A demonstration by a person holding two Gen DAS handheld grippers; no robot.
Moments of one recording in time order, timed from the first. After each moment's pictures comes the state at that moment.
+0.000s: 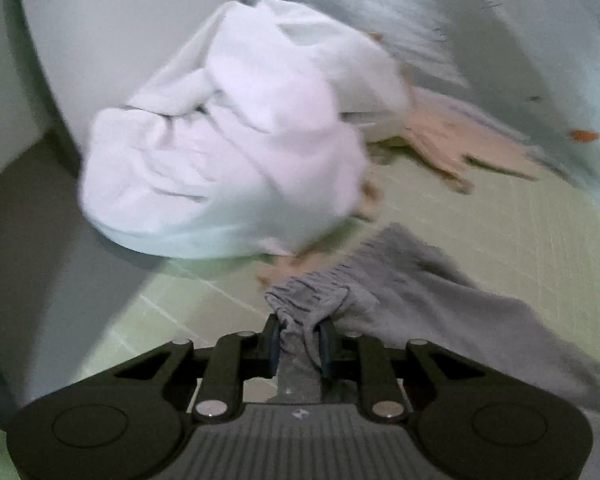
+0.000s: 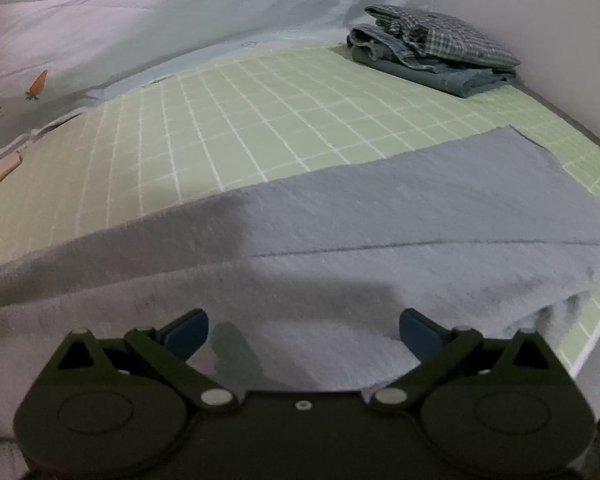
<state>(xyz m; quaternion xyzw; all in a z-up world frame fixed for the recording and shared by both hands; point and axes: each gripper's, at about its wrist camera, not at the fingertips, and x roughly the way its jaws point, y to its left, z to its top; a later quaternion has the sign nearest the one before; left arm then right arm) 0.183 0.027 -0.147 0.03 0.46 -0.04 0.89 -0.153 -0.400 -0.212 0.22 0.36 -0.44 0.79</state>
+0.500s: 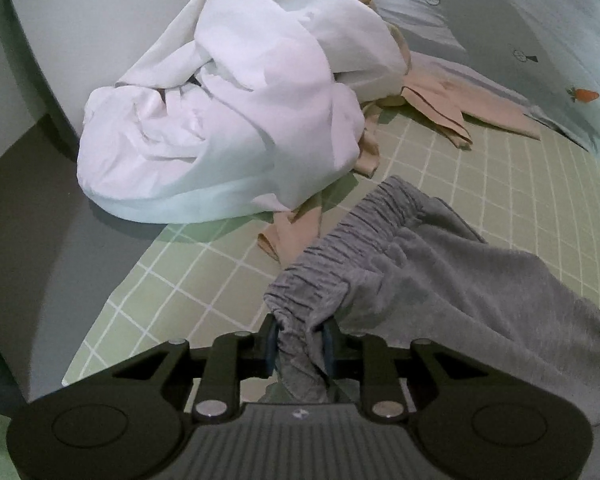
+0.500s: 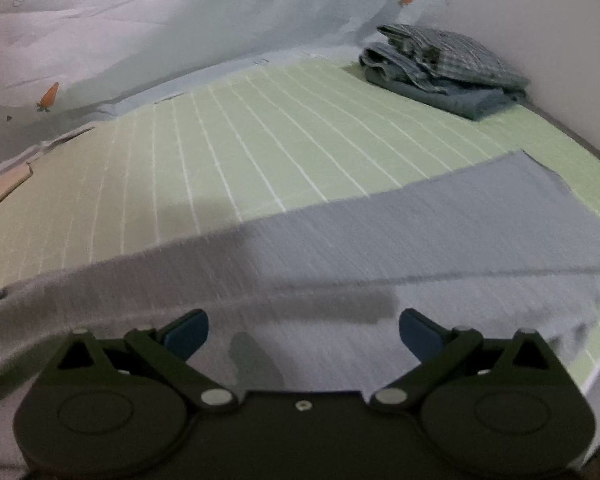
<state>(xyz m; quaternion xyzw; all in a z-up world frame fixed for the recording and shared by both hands) 0.169 0.026 -0.164 0.05 0.48 -0.05 0.87 -0.133 -0.406 -0.200 0.21 0.34 -0.43 0.81</state>
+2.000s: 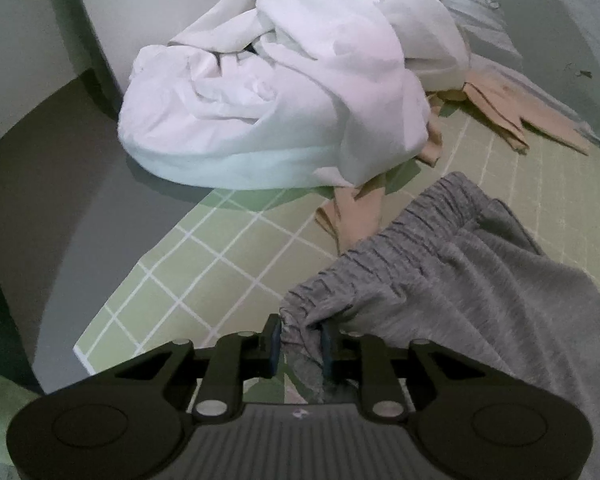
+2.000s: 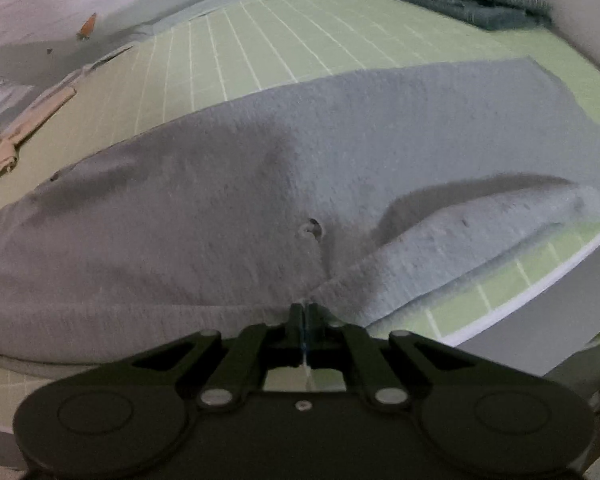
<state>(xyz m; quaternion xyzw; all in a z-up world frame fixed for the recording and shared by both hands) 0.171 0.050 -0.183 0.02 0.49 0.02 0.87 -0.196 -0.370 -0.201 0.28 0.43 -0.34 0.79</state>
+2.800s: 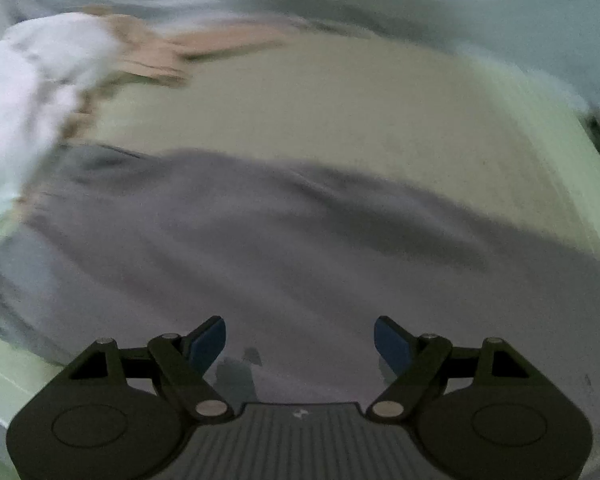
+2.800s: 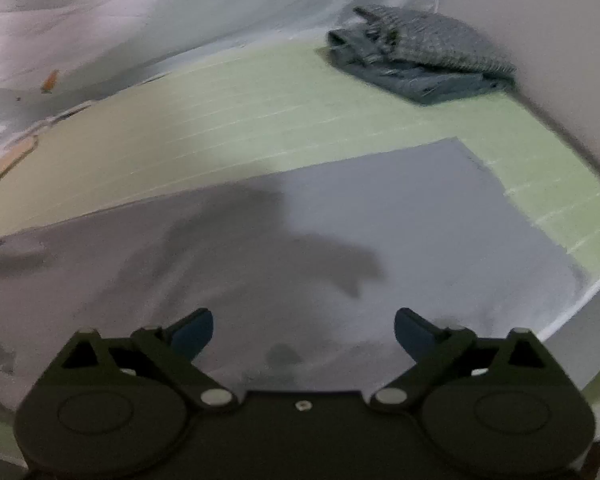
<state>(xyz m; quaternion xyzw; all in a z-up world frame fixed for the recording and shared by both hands) 0.019 -0.199 -0.185 0.14 0.51 -0.23 0.82 -0.260 -0.489 -0.185 0.20 0.39 -0.37 0.81</state>
